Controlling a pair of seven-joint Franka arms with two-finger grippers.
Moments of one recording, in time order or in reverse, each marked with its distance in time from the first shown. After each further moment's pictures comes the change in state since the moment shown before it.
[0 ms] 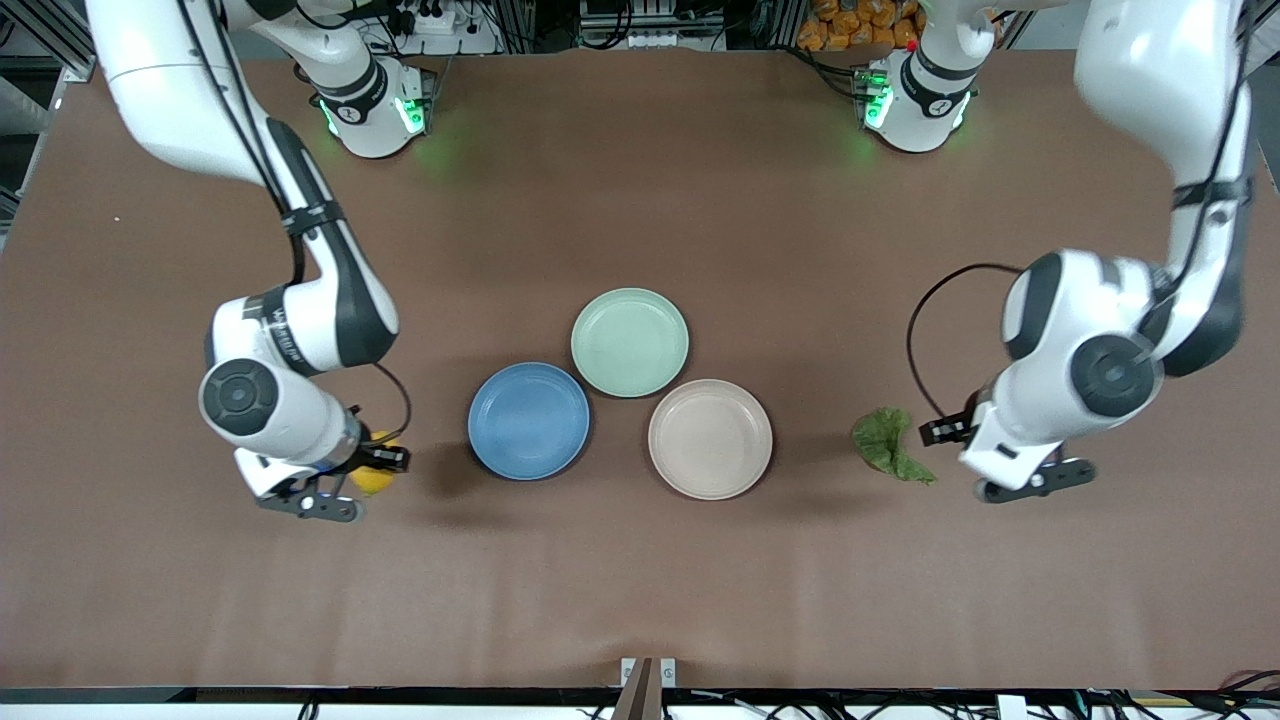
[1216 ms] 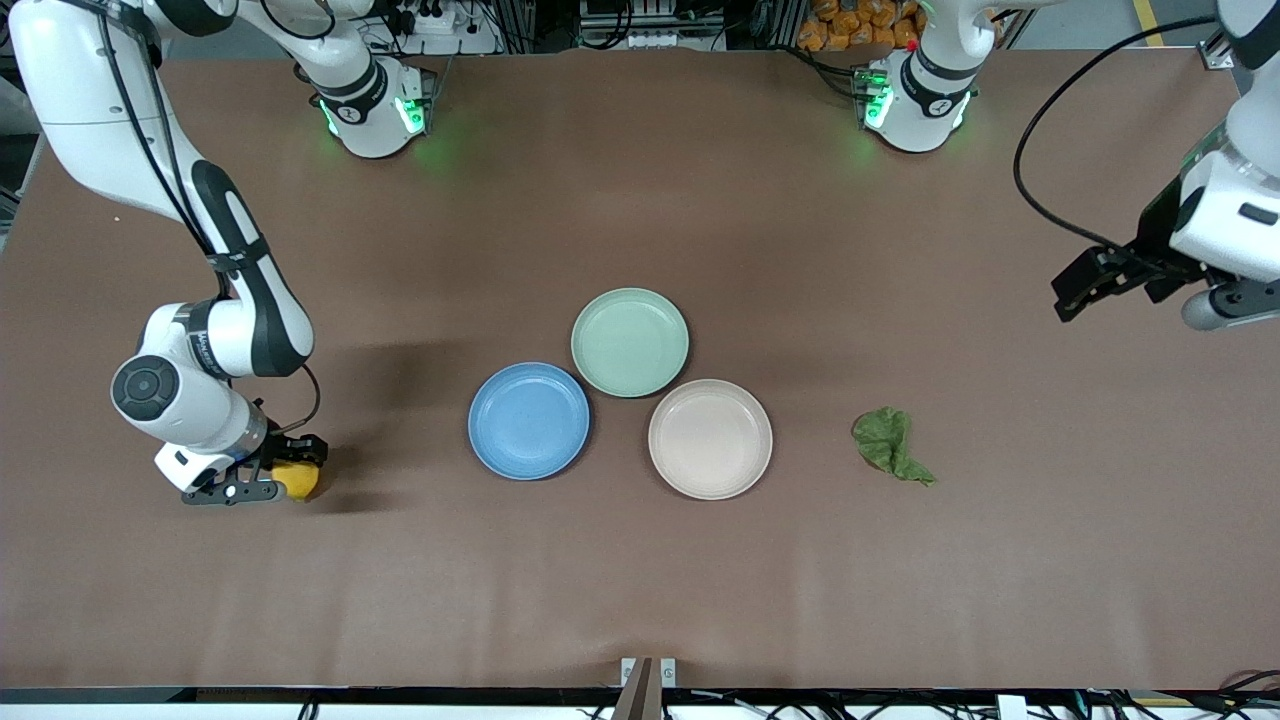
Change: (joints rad) left arm 0.052 -0.414 0.003 0.000 -0.080 -0.246 0.111; right arm -0.232 -0.010 0.008 -0.272 -0.028 0.339 -0.400
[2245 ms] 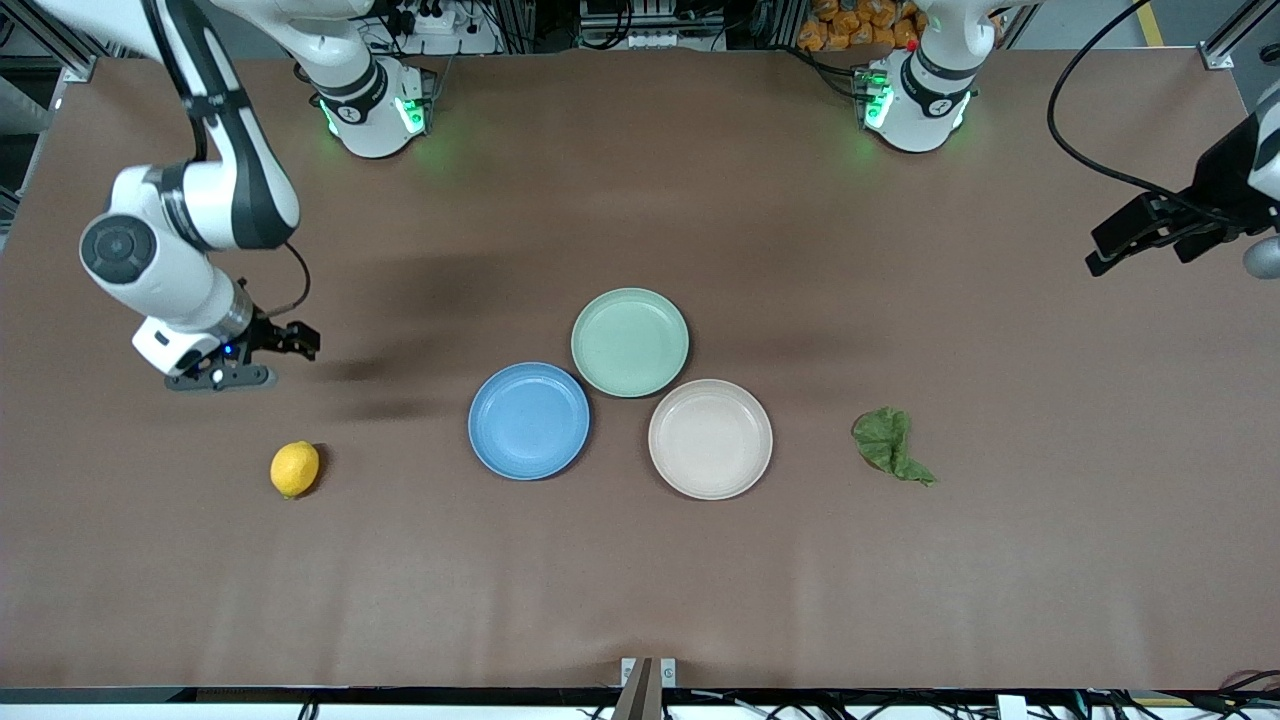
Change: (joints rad) left arm 0.160 -0.055 -0.094 -0.013 -0.098 -0.069 0.104; right arm 0.022 -0.526 0.017 -0.471 0.001 -0.132 0.000
